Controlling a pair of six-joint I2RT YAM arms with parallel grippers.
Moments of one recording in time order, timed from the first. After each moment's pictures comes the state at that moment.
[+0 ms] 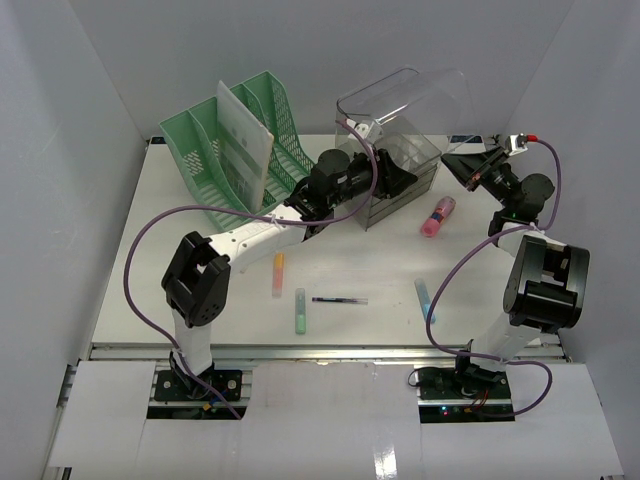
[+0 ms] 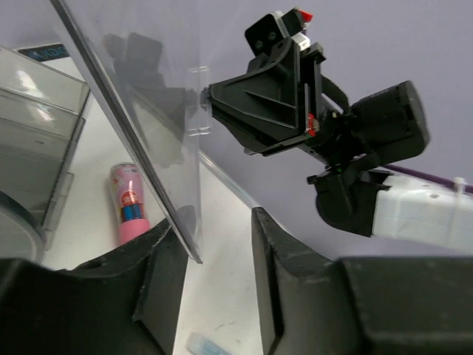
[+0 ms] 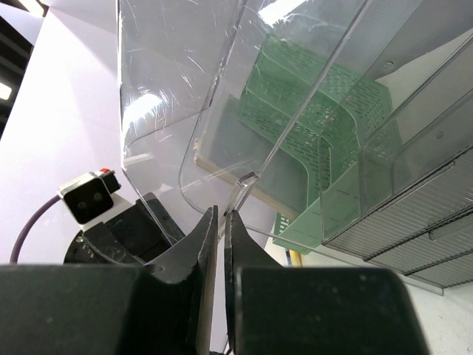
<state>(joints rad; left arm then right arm) -0.81 1.89 1.55 0.39 0.25 -0.56 -0.24 1.67 0.90 1.17 -0.98 1.54</state>
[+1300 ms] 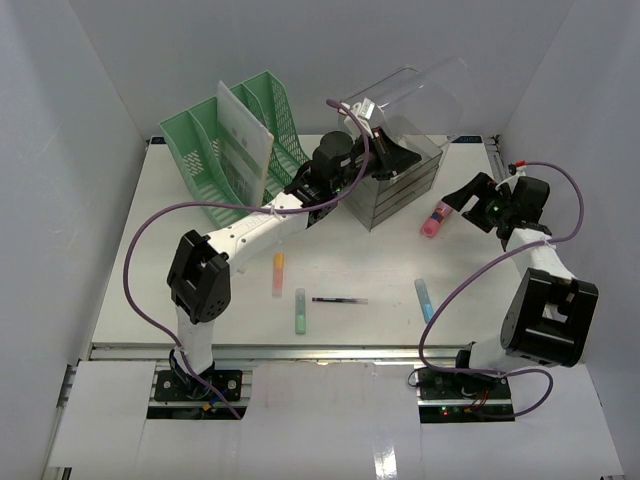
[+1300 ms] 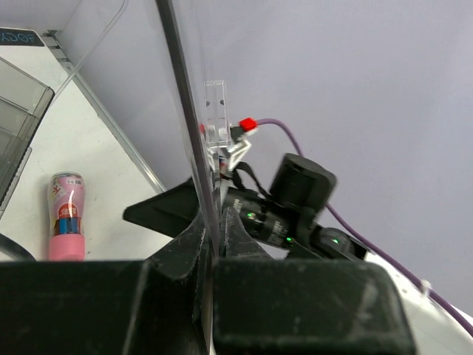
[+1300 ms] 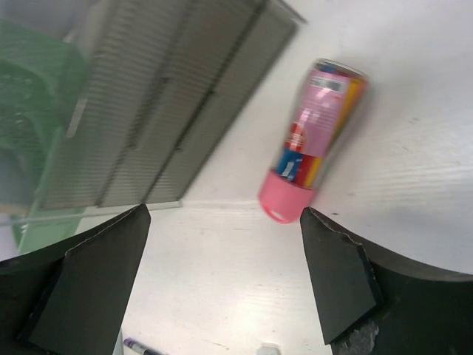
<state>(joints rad) -0.80 1.93 1.74 0.28 0.20 -0.84 -0.26 1.45 0.90 -0.02 -0.56 0.46</state>
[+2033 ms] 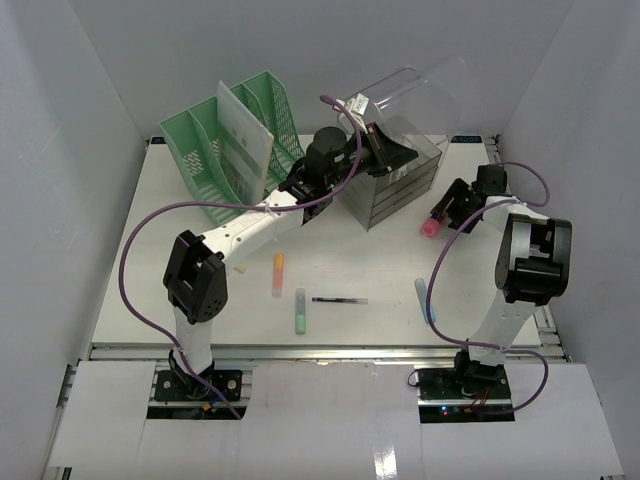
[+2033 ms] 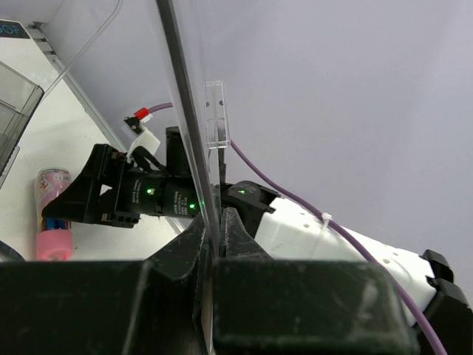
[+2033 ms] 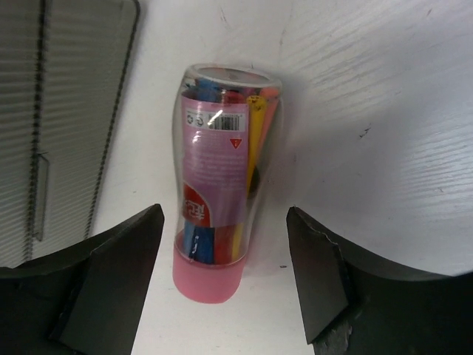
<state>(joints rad) -0.77 1.92 1.74 0.28 0.25 -0.89 -0.12 1.86 1.18 -0.23 -0.24 0.48</state>
